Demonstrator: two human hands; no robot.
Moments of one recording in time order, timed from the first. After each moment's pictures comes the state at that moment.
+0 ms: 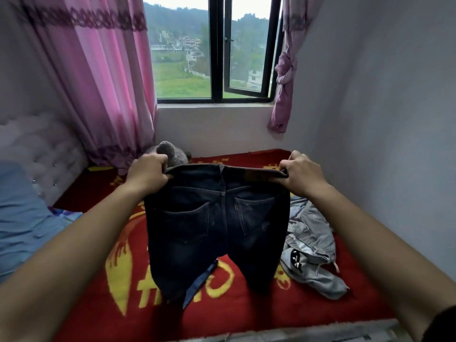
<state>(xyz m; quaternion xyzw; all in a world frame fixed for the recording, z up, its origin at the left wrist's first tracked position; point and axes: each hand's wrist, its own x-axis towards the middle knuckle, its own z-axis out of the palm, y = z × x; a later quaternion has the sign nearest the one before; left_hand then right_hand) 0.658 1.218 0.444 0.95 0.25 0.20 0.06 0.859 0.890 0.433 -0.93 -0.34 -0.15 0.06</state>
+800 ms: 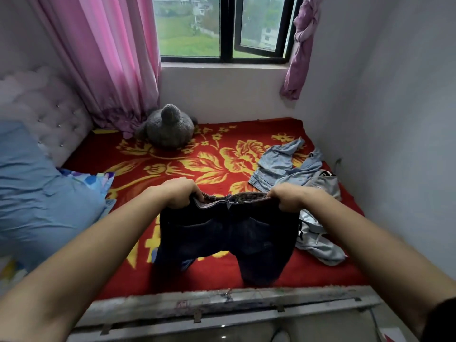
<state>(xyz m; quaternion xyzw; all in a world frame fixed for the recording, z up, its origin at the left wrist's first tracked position) 0.646 1.169 0.350 0.98 0.09 -0.16 0.07 0.813 0.903 0.351 -0.85 -0.46 0.22 -0.09</state>
